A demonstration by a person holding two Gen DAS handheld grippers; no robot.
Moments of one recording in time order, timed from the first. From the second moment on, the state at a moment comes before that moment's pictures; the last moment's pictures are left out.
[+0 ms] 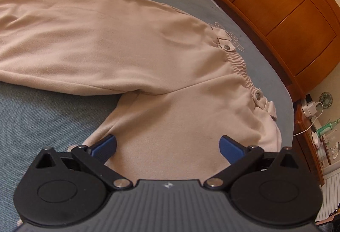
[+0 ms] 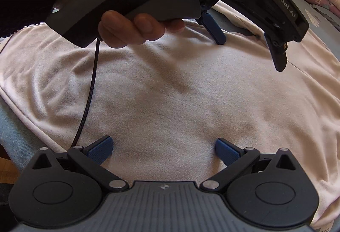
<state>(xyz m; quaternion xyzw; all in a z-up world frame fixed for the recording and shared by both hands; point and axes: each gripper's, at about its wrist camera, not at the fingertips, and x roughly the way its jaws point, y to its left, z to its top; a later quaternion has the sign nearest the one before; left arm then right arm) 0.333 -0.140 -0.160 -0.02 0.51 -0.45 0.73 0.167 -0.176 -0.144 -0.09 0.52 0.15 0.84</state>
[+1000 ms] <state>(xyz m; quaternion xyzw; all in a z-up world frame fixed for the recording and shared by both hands) 0.332 -0.104 -0.138 0.05 0.53 -0.44 0.72 0.167 -0.165 -0.150 -0.10 0.52 0.17 0.83</state>
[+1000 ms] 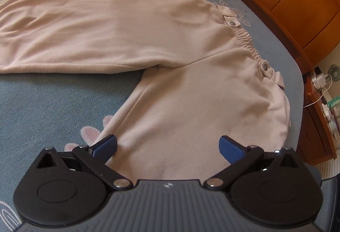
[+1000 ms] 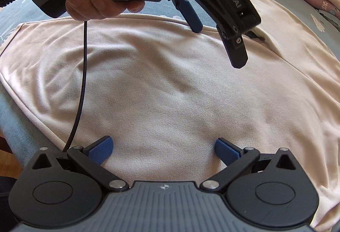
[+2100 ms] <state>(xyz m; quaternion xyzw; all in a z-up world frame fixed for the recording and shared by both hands) 0.283 -0.085 -0.131 0.07 0.56 -0.38 0.73 0.208 -0.315 -0.144 0.05 0.50 -0.05 0.86</state>
